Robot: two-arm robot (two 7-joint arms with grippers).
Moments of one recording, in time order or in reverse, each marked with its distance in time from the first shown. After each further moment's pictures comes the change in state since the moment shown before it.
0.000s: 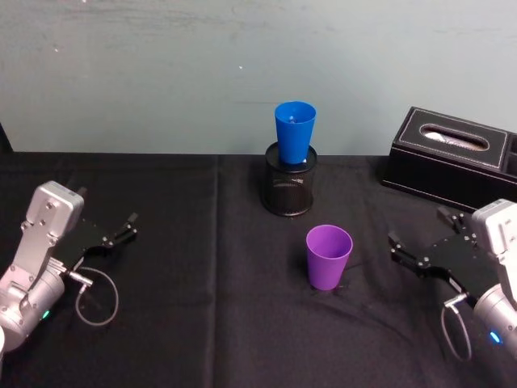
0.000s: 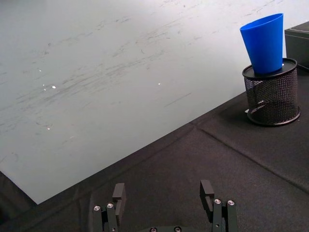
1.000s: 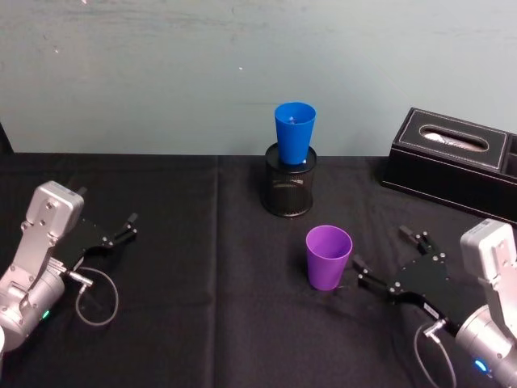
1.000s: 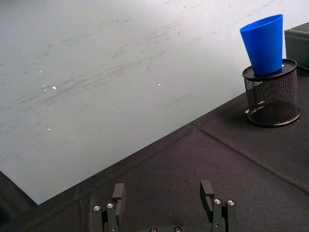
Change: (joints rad) left arm 0.000 0.000 0.000 0.000 0.000 0.000 0.000; right arm -0.116 -0.019 0.042 -0.144 0.024 0.009 0.139
